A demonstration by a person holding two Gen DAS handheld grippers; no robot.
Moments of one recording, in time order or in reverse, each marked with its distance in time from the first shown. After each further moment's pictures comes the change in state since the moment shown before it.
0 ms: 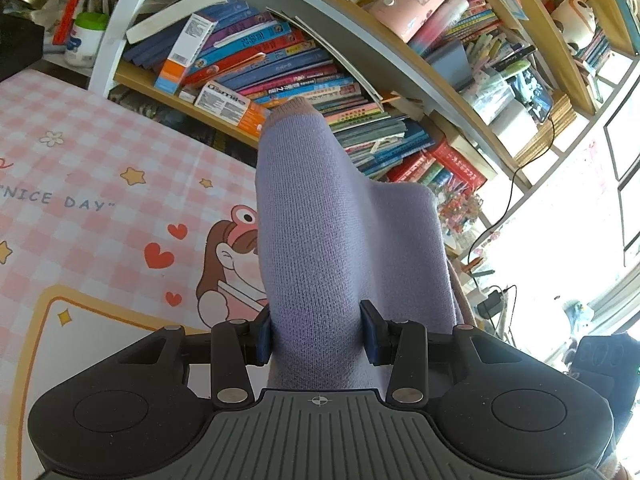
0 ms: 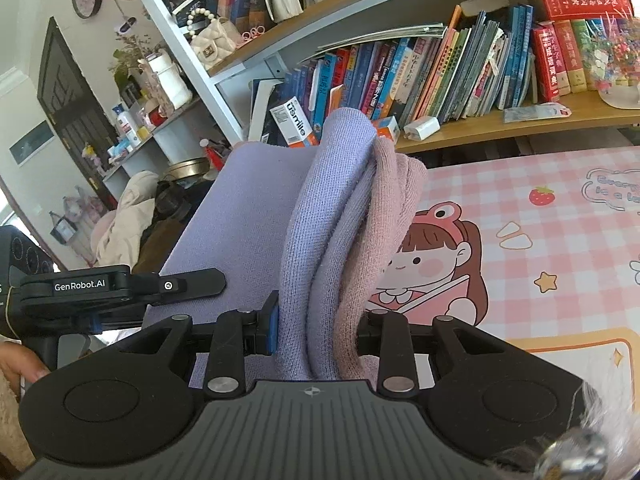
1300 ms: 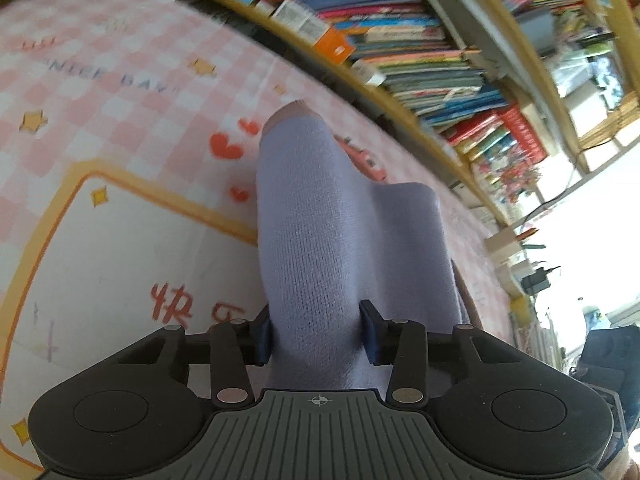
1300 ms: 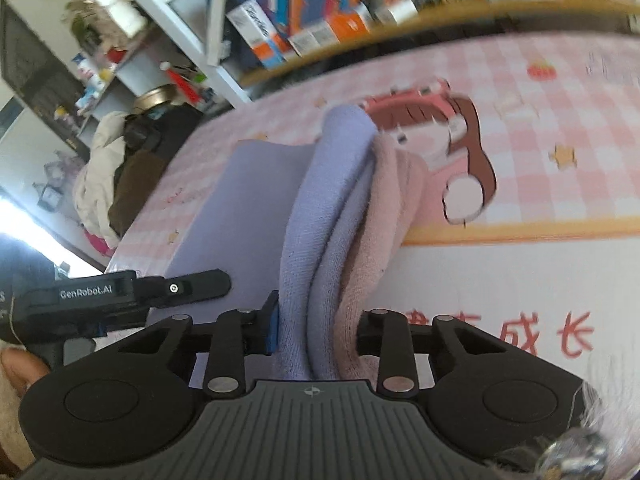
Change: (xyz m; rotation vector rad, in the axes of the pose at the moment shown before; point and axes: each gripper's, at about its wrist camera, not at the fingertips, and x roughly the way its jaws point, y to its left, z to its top) left arm 0.027 0.044 -0.049 -0.155 0.122 0.087; right arm 0.043 -0.020 -0.039 0.085 0.238 -0.014
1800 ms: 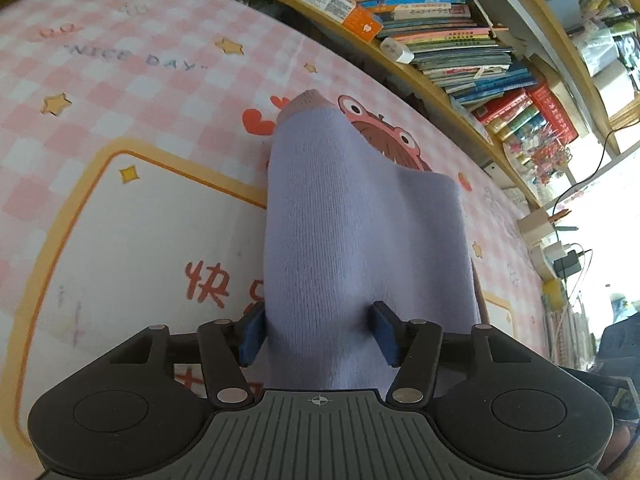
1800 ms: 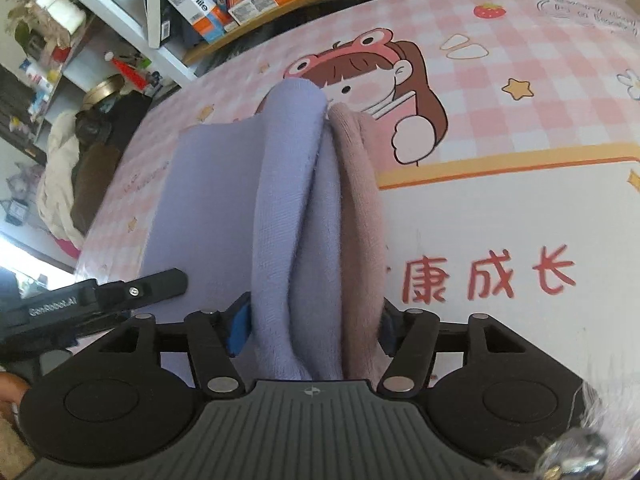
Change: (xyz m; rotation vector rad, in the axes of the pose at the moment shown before) left arm 0.014 0.016 -0.006 -0.014 0.069 0.098; right arm 0.018 -0.020 -0.011 0.151 0.118 -0.097
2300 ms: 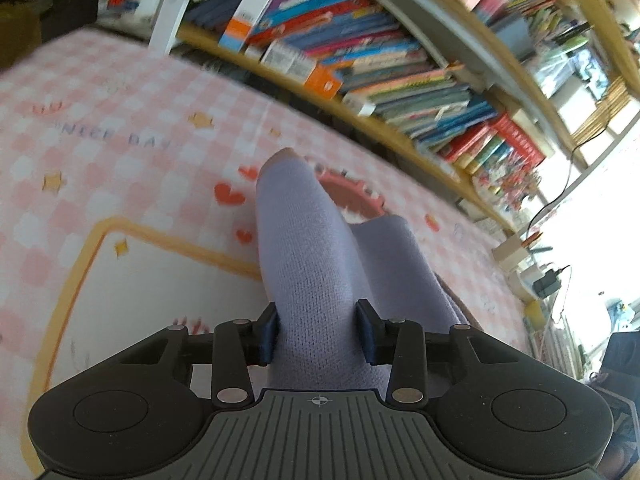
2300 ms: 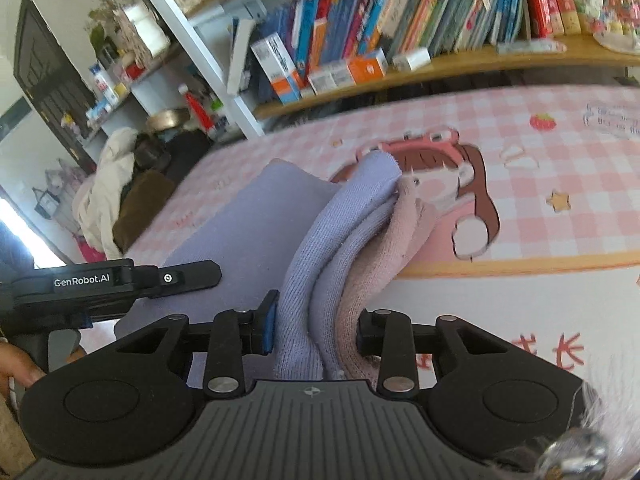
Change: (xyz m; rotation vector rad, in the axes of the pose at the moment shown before) left arm -0.034 -0.025 0.000 0.072 -0.141 -0.005; right arm -0.030 0.036 -0.008 -0.191 -0.189 0.056
